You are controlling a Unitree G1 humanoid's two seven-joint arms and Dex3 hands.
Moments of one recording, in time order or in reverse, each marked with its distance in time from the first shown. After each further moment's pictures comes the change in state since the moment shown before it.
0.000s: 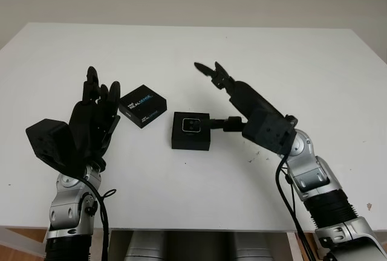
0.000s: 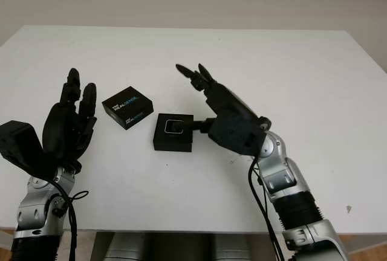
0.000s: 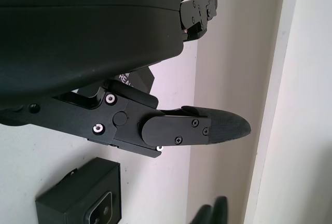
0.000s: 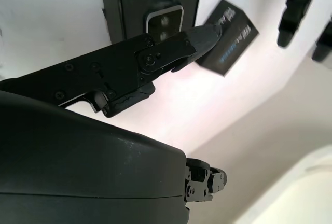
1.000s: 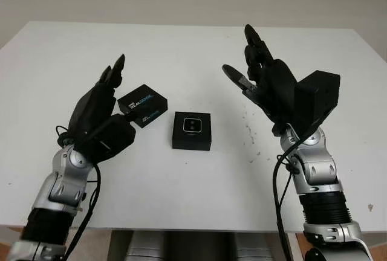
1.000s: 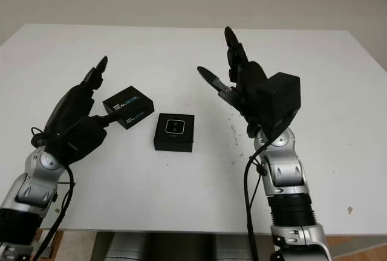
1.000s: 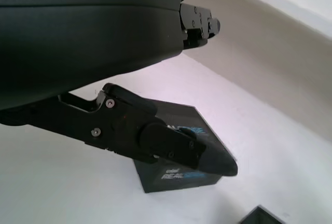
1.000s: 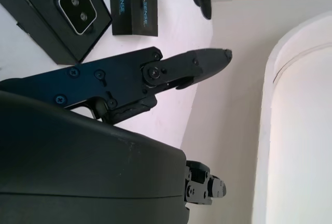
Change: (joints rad) left arm -0.207 0.326 -0.308 0.268 0.769 -0.135 0.094; right arm 0.012 0.145 -0.241 -0.121 0.439 0.341 -0.047
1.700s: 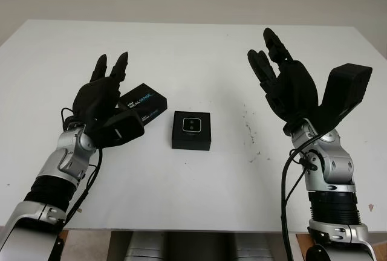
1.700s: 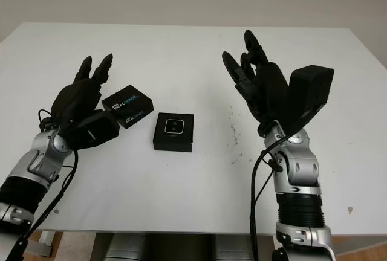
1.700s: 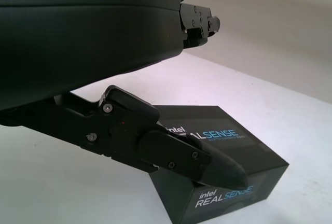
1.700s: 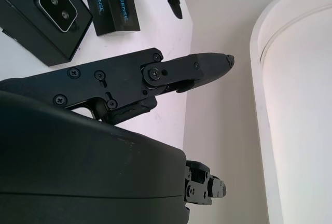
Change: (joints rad) left arm -0.192 0.026 -0.099 0.329 0.040 -0.087 0.050; right arm -0.005 0.003 -0.091 -0.036 0.129 0.117 -0.014
